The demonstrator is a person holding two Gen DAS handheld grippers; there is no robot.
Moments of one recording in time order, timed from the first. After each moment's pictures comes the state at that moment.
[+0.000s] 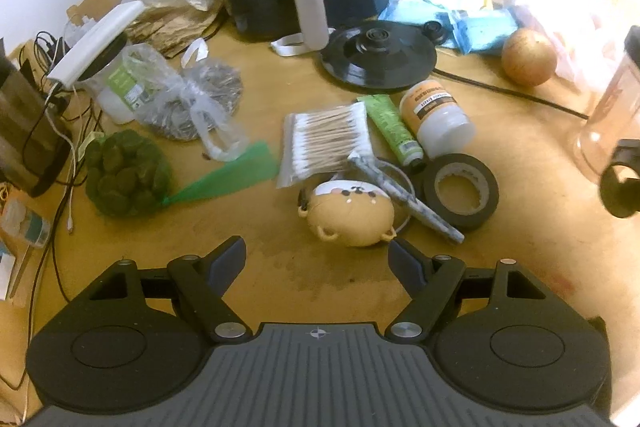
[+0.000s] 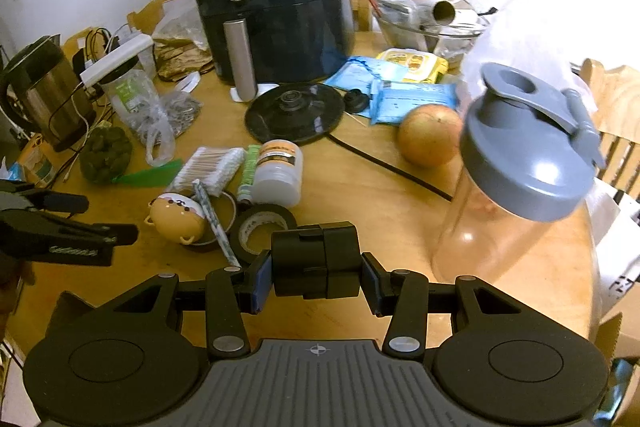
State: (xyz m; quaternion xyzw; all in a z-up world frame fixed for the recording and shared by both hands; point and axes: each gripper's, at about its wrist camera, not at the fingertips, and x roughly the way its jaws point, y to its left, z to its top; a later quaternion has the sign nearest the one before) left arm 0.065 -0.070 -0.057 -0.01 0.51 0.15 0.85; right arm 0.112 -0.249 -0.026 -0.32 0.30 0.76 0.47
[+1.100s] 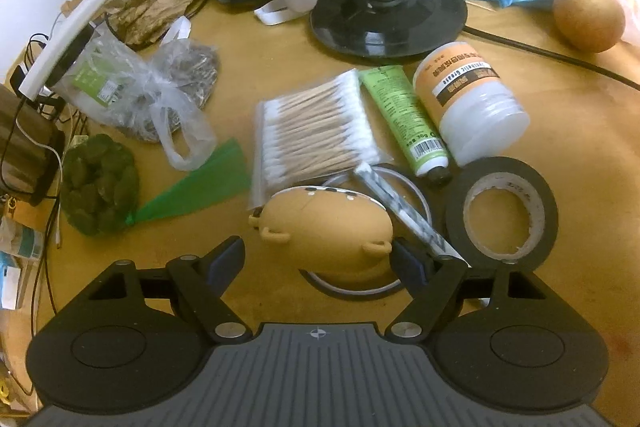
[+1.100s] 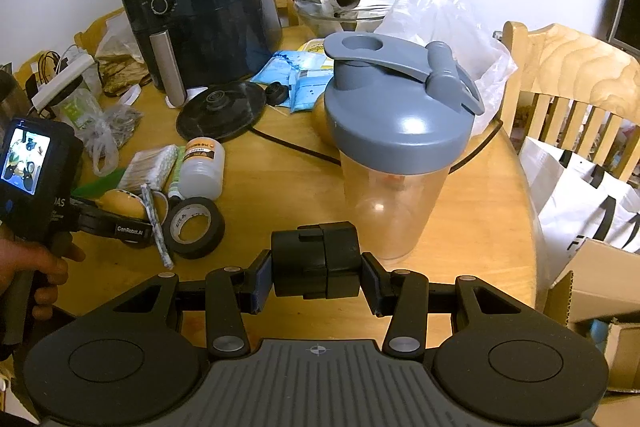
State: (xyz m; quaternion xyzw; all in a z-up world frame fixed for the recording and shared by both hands) left arm 0.131 -0.086 -0.115 0.02 0.56 0.21 0.80; right arm 0.170 -0.251 -0.029 -0.31 0.32 0.73 0.52
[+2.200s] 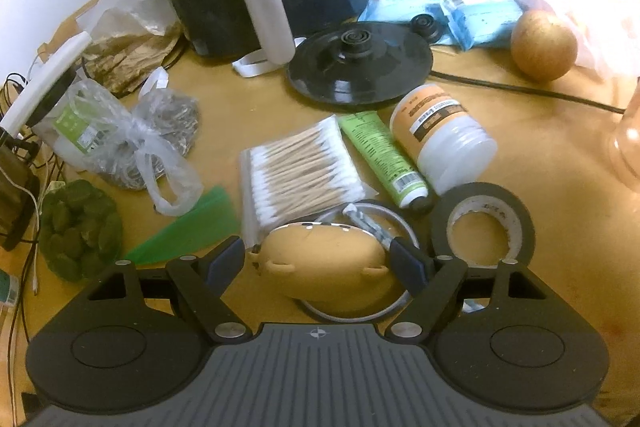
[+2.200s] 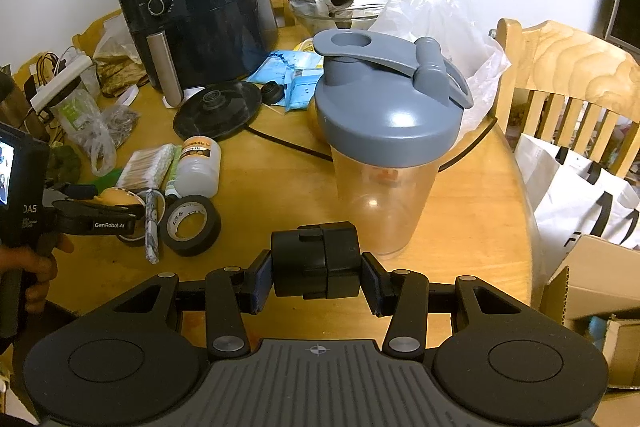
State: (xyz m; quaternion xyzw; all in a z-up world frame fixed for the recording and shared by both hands) left arm 0.115 -0.076 -0.112 0.02 0.49 0.16 0.86; right arm 0.175 -0.253 -0.030 -0.31 0.32 0.73 0.52
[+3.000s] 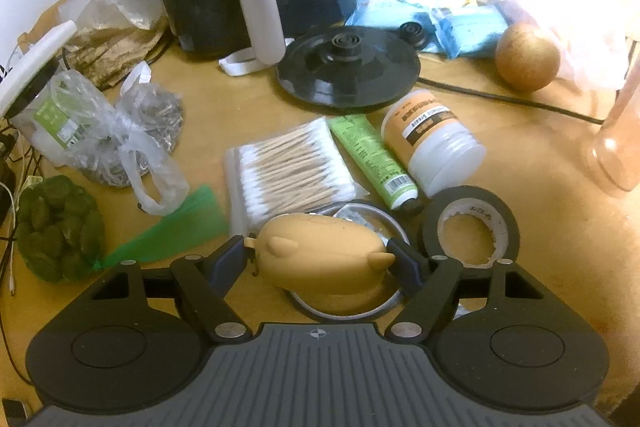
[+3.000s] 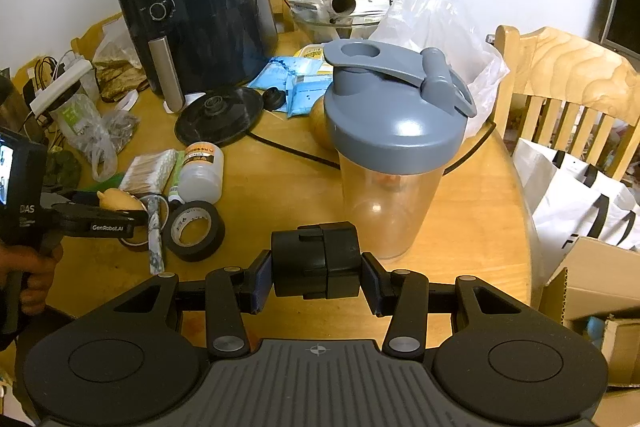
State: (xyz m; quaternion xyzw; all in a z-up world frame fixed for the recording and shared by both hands) left arm 0.107 -0.063 -0.106 -0.02 0.48 0.13 0.87; right arm 0.167 -0.257 -0.024 -0.31 0.31 0.73 0.53
